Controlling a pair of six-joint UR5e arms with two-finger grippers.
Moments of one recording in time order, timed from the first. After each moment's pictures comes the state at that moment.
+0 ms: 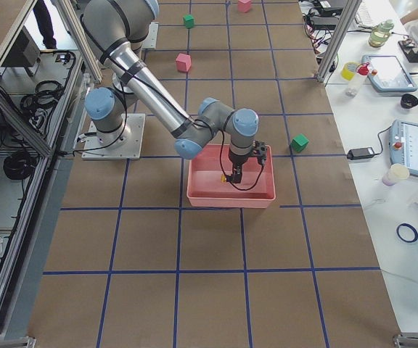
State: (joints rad) left arm -1.52 -1.54 -1.66 -1.47 1.64 0.02; right arm 0.94 -1.21 1.84 -2.20 -1.59 -0.59
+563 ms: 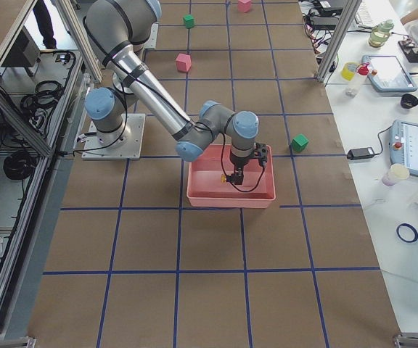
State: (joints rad) left arm -1.52 -1.55 -1.66 -1.47 1.64 0.02; right arm 0.94 -1.18 1.84 -2.27 -1.59 -0.59
